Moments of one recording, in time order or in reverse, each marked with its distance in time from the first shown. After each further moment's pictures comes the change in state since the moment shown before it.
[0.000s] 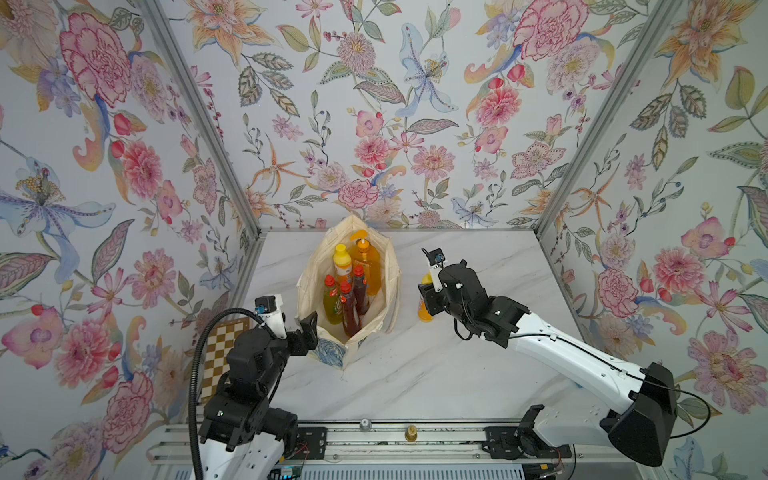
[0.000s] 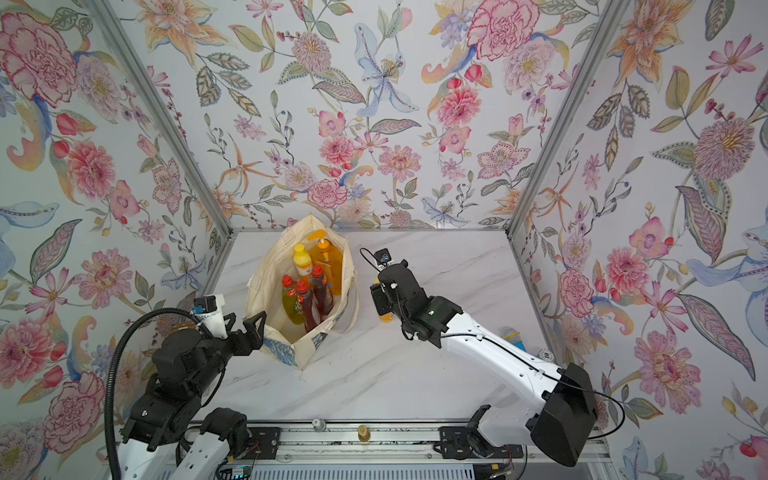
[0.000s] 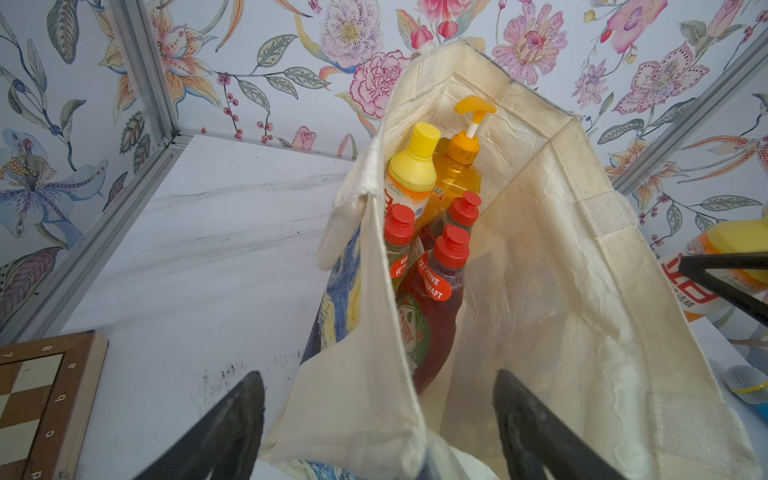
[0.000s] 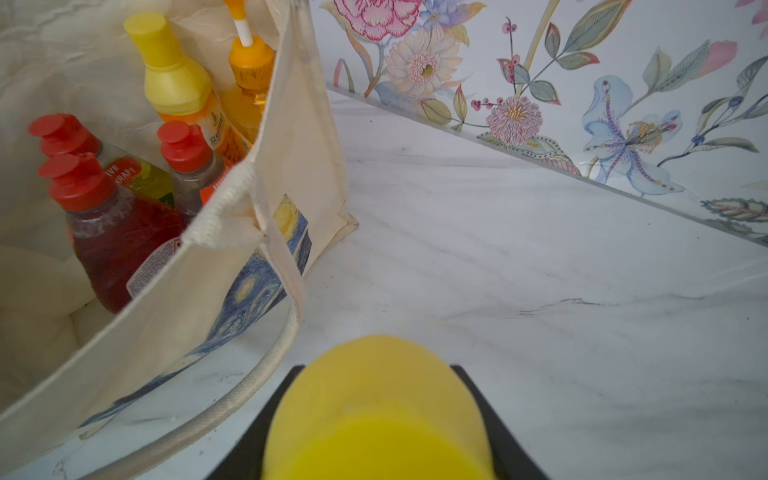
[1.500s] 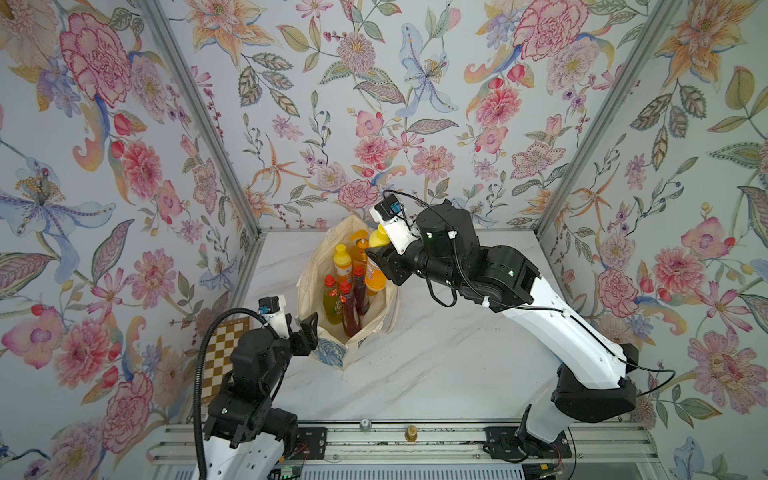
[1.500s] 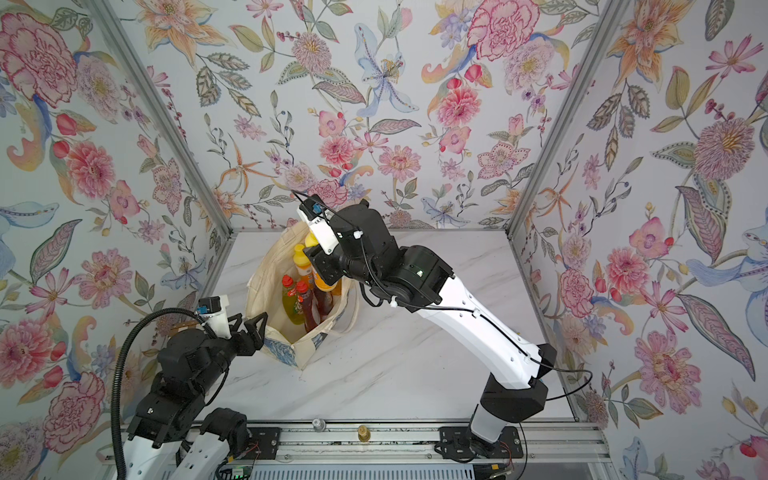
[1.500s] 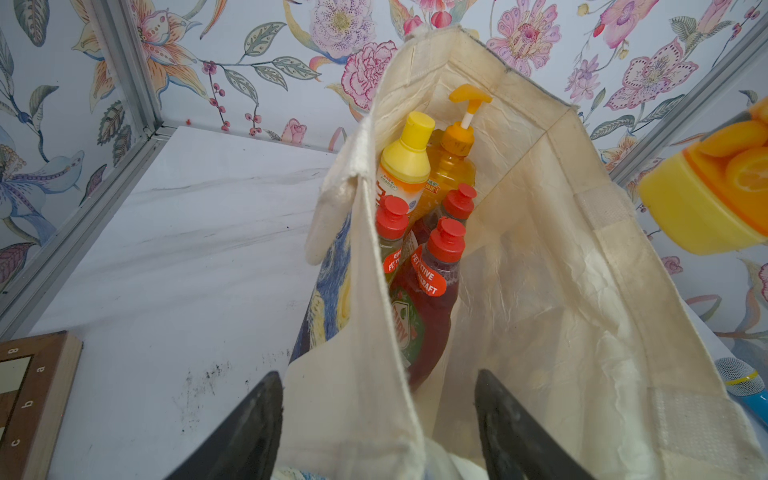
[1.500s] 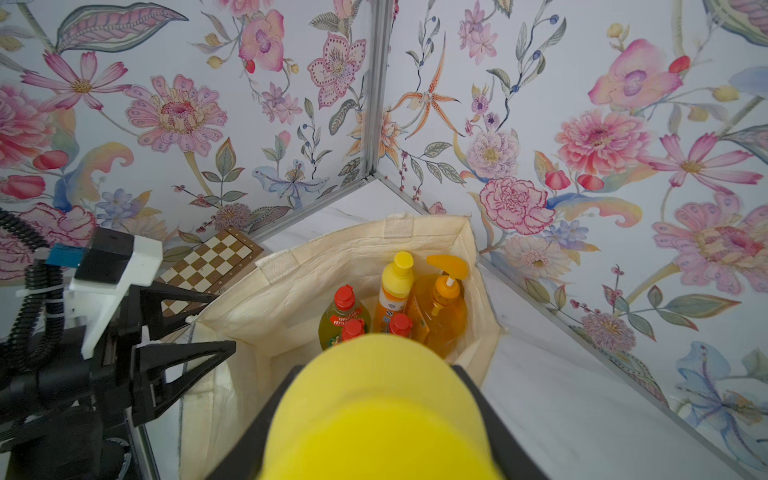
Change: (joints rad) left arm 0.000 0.000 -0.040 0.038 0.027 -0.012; right arm 0.233 0.384 1.045 -0.457 -0.137 -0.169
